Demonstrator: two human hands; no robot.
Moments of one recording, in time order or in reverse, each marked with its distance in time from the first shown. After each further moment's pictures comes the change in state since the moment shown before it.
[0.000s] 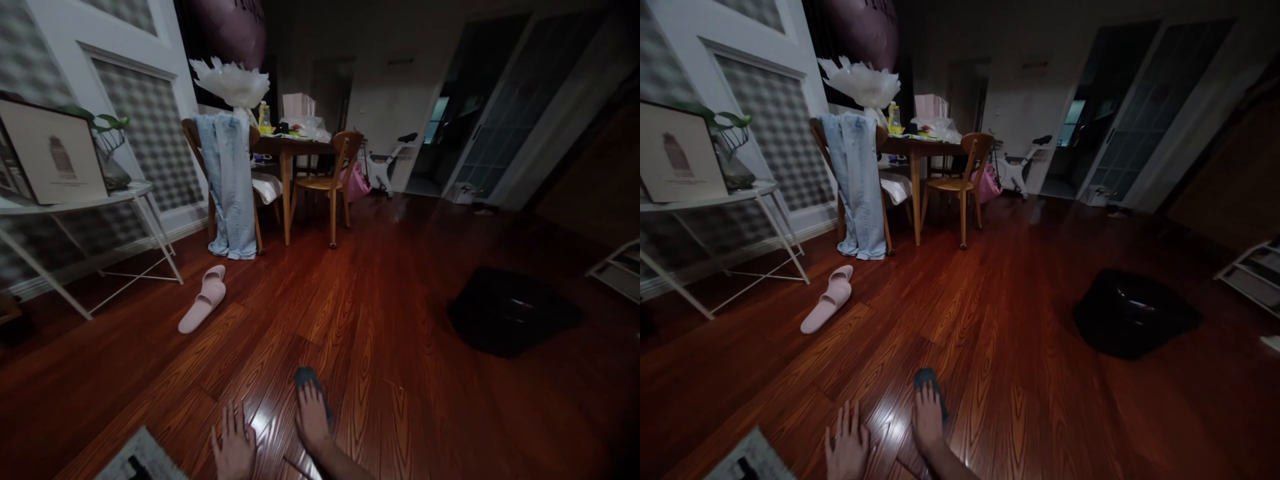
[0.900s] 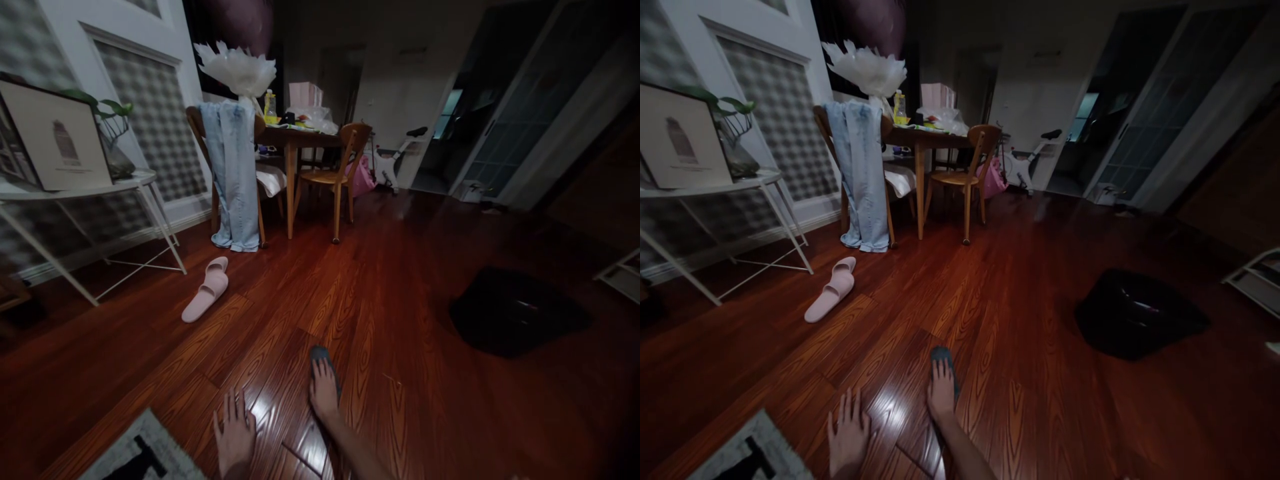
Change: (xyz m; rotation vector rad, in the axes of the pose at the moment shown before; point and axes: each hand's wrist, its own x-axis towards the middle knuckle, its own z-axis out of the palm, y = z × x) left_hand -0.003 -0.001 -0.015 -0.063 -0.025 0.019; right_hand 0.019 0.033 -0.028 -0.038 0.023 0.101
